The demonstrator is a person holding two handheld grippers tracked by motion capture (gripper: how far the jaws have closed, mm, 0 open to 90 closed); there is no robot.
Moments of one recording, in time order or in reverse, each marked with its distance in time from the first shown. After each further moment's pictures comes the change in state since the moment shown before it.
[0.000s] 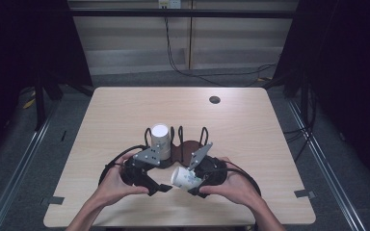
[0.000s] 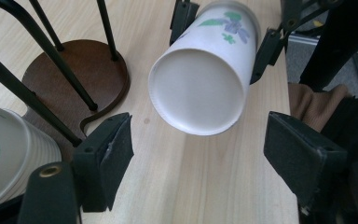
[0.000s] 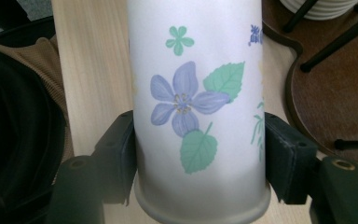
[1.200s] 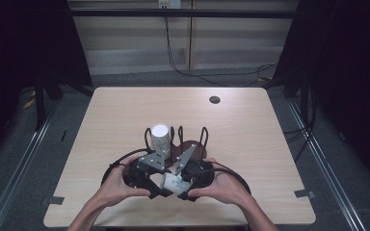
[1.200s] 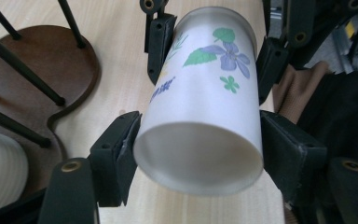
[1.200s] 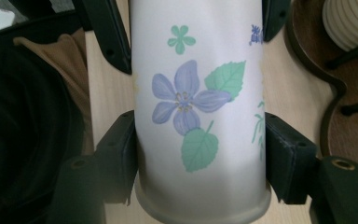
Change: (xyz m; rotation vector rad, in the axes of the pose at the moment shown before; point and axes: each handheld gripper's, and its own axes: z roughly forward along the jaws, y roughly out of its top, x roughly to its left) left arm -0.003 0.003 0.010 0.075 -0.099 0.026; right arm 0.013 0.028 0.014 0.040 0.069 -0.084
